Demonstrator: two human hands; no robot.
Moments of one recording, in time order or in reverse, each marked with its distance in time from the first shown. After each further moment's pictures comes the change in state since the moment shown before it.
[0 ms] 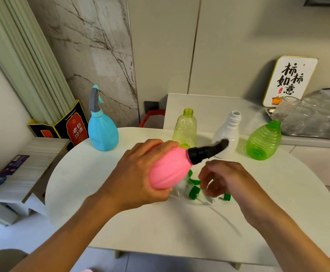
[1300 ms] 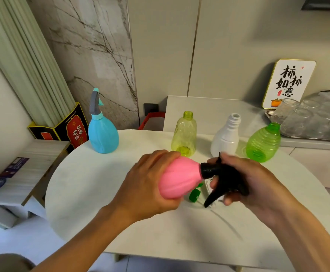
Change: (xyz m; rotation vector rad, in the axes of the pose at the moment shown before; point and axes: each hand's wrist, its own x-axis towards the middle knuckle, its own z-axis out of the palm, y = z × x) left_hand -0.002 0.011 0.027 -0.005 0.076 -0.071; right_hand 0.001 -0.004 -0.026 0.368 -0.085 0.060
